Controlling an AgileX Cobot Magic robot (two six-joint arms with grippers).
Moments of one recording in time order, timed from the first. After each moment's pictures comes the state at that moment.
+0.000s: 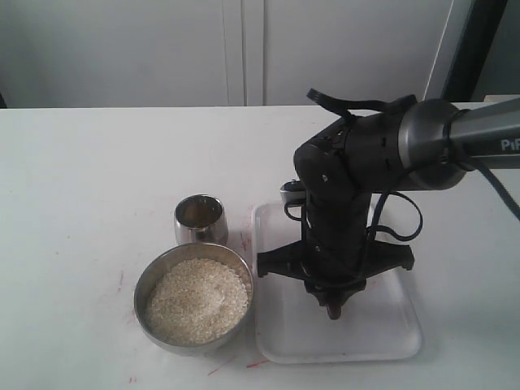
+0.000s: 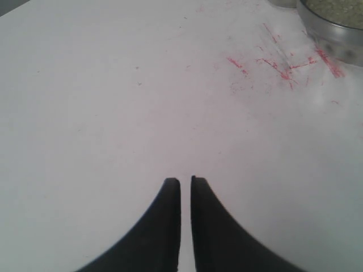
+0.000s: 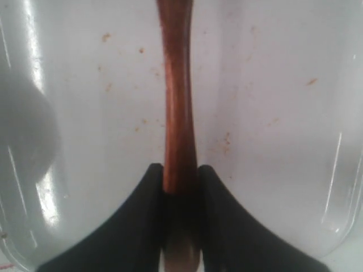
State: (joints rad) left arm -0.10 0.00 -0.02 0.00 0.38 0.24; right arm 0.53 1.86 -1.15 -0.13 0.90 0.71
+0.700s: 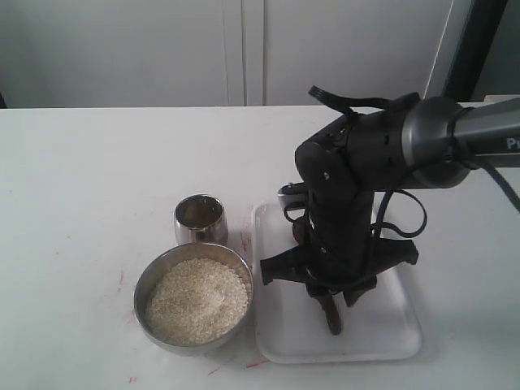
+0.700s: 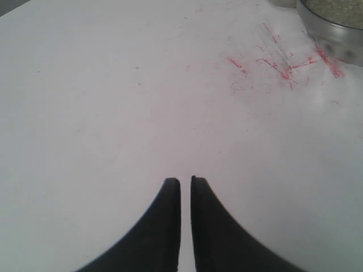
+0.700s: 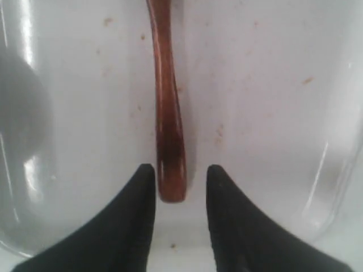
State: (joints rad) left arm -0.10 0.00 -0.02 0.00 0.38 0.24; right arm 0.53 1.85 -1.15 -0.13 0.94 0.62
